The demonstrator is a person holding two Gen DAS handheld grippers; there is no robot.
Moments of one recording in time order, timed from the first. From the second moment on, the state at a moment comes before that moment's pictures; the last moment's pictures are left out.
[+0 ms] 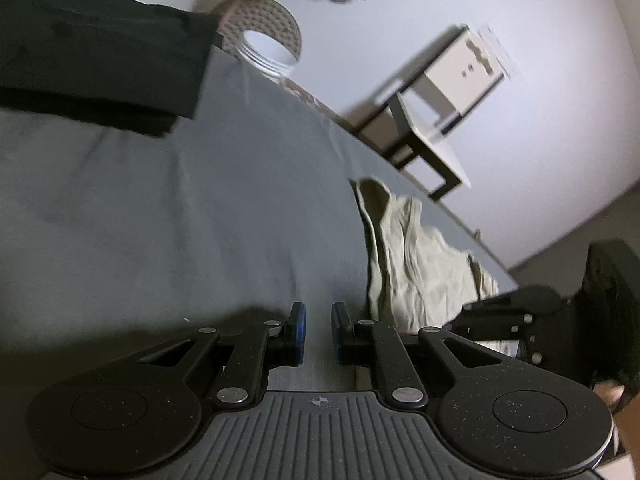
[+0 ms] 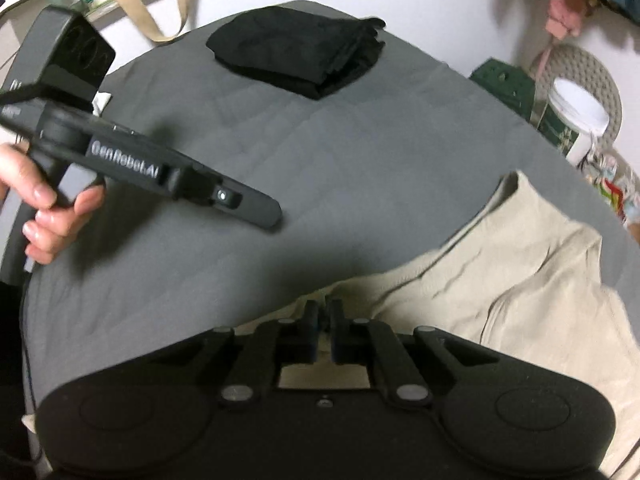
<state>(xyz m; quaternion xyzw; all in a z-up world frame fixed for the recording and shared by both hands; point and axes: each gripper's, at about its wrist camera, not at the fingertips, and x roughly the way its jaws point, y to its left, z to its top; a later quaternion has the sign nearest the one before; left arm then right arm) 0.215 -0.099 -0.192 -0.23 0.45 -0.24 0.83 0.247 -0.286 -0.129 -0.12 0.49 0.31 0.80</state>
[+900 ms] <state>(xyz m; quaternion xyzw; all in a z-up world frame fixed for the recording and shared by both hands) 0.214 -0.093 -0.183 -0.23 0.43 -0.24 0.84 0.282 -0.323 -0.109 0.10 0.44 0.27 0.85</state>
